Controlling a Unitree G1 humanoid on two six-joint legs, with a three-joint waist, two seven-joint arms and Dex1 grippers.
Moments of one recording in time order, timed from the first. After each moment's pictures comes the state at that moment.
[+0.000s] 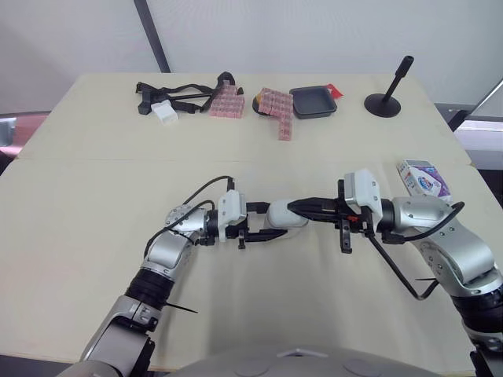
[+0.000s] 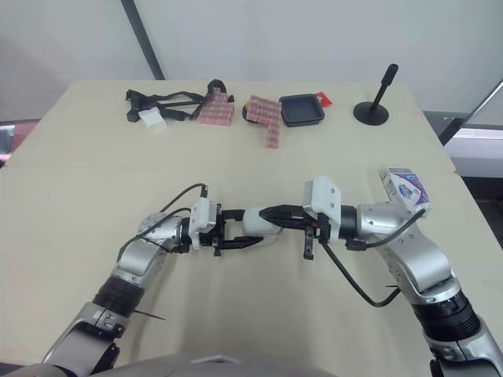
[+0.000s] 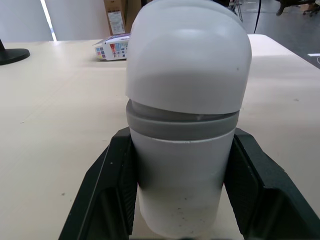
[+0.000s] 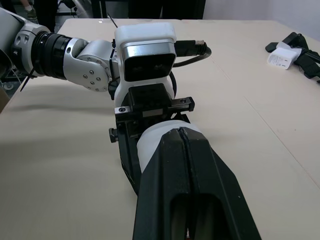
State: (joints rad) left arm -0.32 0.26 -0.28 0.19 -0.28 -0.18 -1.20; right arm -0.20 -0.64 0.11 -0.46 0.52 0.35 1.00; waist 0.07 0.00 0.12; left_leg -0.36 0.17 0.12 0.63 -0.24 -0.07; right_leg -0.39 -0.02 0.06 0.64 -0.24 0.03
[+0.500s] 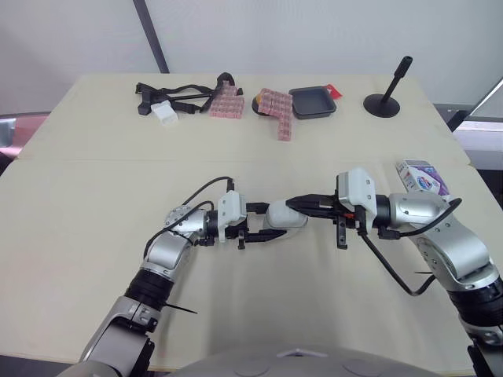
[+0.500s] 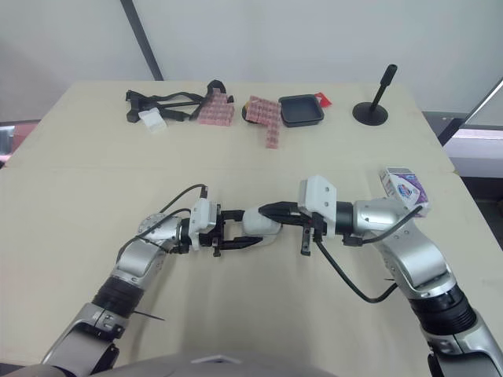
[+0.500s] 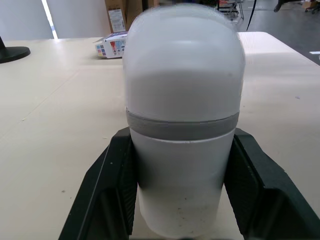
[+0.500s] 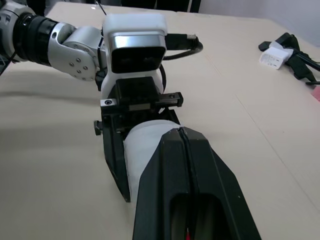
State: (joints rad) left arm -0.31 0.26 -0.28 0.19 -0.27 -0.18 -1.19; right arm -0.24 -0.64 0.15 -0.43 0.45 0.32 0.98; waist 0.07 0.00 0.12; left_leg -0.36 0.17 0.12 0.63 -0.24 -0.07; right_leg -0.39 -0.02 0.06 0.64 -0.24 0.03
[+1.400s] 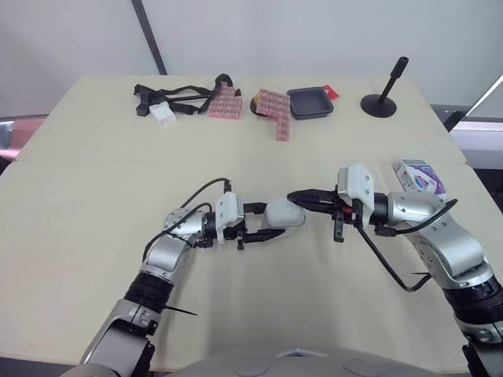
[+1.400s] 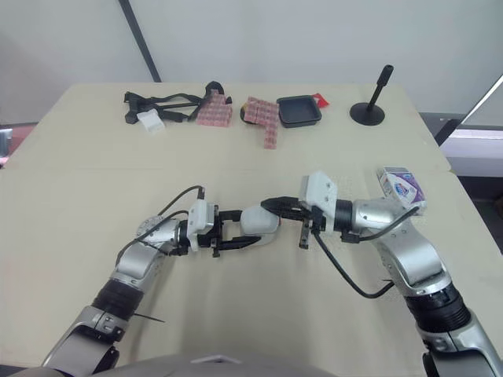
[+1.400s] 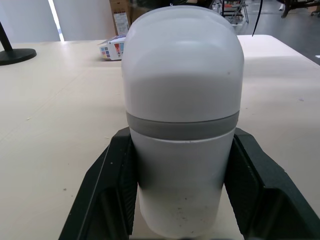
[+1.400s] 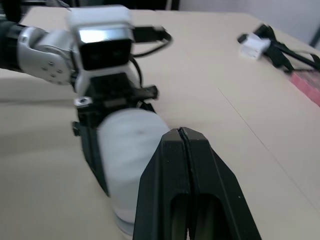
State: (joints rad) left arm -0.30 0.25 -0.26 0.21 -0.28 -0.21 -1.18; right arm -0.23 -0.61 0.10 -0.35 0.47 0.34 0.94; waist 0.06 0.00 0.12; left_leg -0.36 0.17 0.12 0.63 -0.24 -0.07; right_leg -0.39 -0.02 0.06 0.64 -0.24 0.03
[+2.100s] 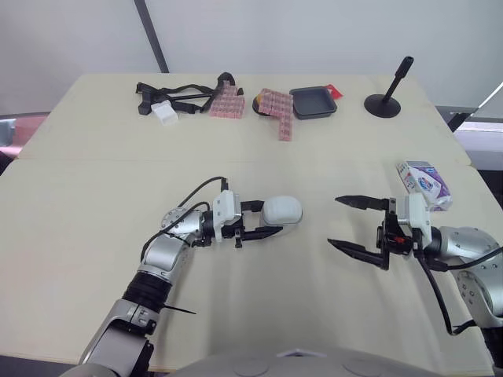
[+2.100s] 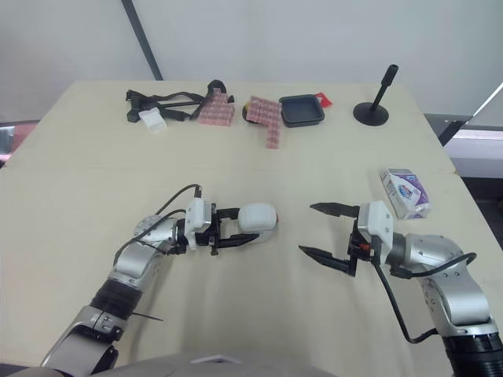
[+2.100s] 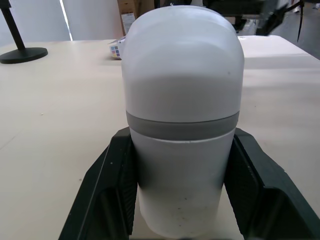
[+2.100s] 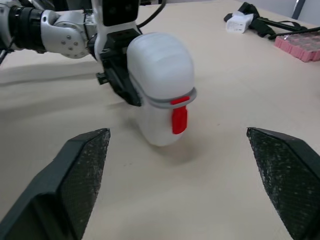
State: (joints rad) left arm -0.30 0.26 -0.25 0.21 -0.28 -0.21 -1.18; right arm 0.09 -0.64 -0.13 -0.29 0.53 0.08 1.18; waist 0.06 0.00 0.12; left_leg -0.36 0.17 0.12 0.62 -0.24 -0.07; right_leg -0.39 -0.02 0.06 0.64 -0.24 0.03
